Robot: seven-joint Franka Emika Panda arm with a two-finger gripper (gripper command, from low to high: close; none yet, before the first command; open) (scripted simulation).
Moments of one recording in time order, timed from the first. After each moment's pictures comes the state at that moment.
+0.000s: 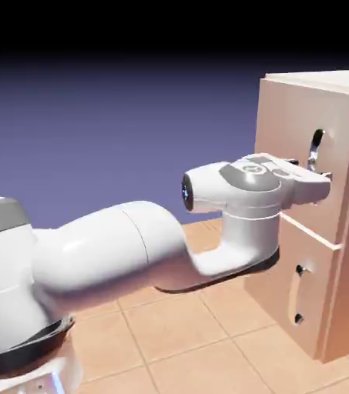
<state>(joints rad) 1.23 -1.20 -1.31 -2.21 -2.76 2.86 2.42</state>
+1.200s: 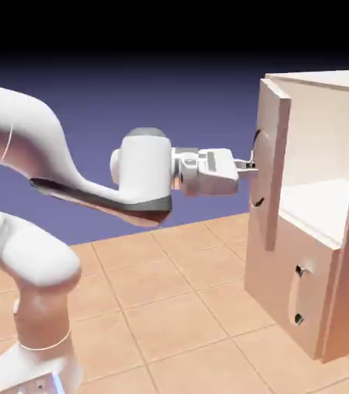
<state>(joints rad) 0.34 -0.87 -0.41 -2.77 -2.30 2.38 2.89</state>
